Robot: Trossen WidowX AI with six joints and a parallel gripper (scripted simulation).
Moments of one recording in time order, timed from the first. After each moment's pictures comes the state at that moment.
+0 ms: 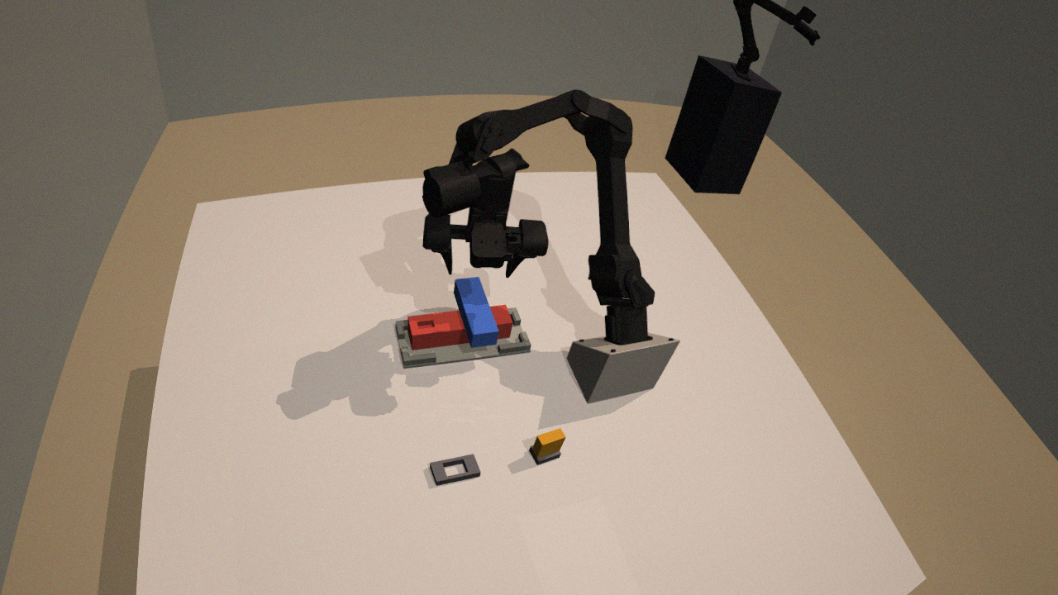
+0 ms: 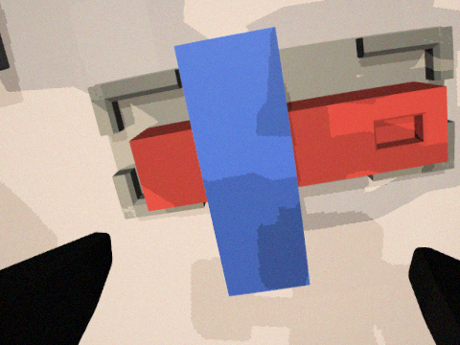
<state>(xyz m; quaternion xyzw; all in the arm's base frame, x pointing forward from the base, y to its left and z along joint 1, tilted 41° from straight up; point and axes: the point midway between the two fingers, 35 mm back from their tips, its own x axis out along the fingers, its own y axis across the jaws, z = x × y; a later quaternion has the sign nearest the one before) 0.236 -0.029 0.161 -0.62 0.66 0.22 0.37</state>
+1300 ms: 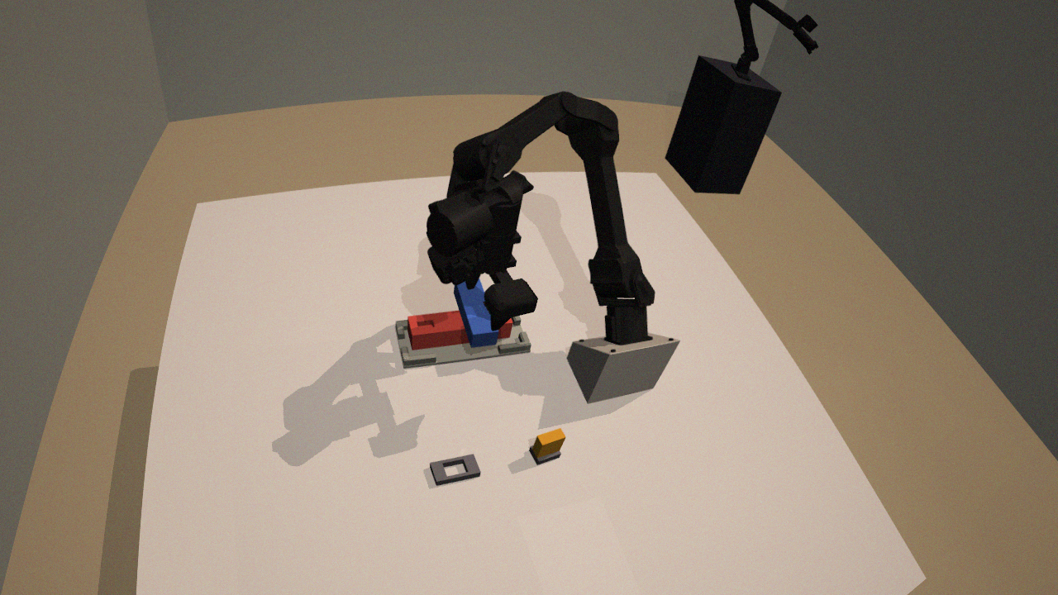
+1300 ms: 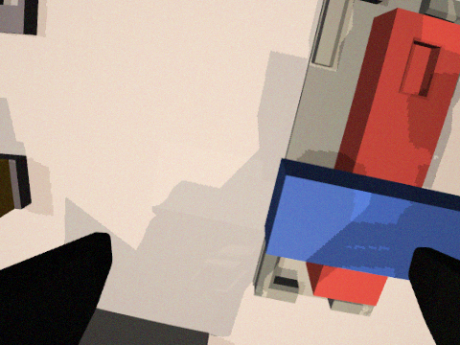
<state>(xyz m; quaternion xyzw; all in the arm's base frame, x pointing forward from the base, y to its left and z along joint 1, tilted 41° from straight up) 0.249 0.032 0.114 -0.29 0.67 -0.18 0.66</state>
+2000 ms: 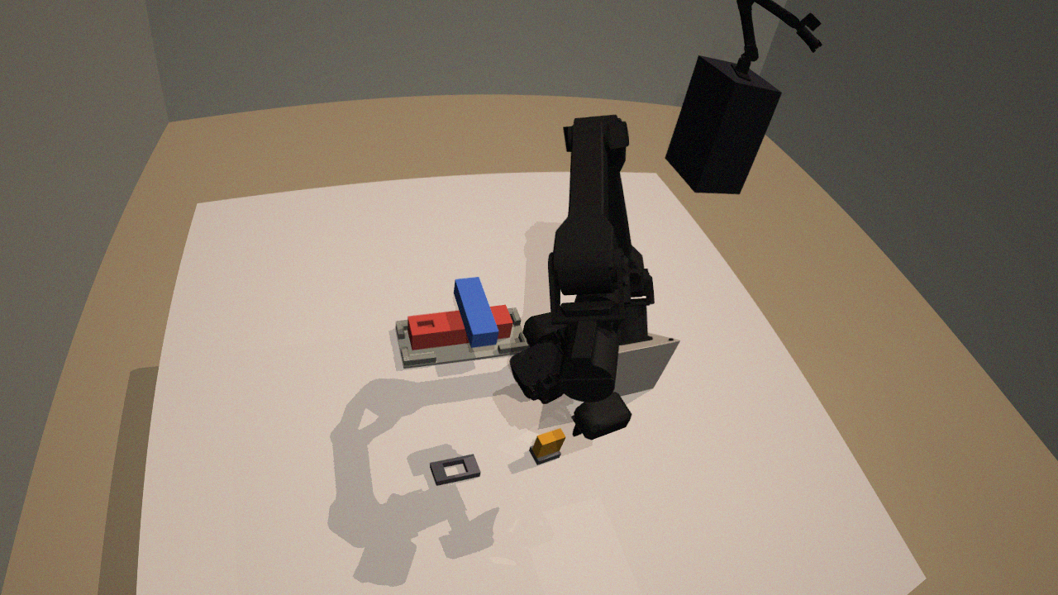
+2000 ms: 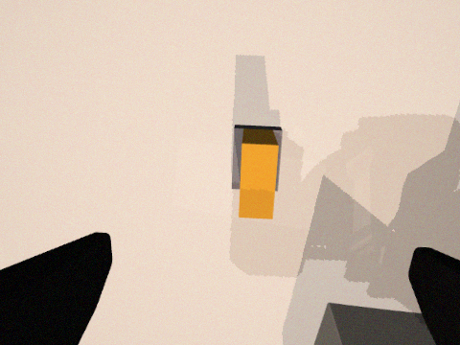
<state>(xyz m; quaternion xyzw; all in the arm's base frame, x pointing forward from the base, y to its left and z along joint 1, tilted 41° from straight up) 0.186 0.166 -0.020 -0.29 0.67 -0.19 0.66</state>
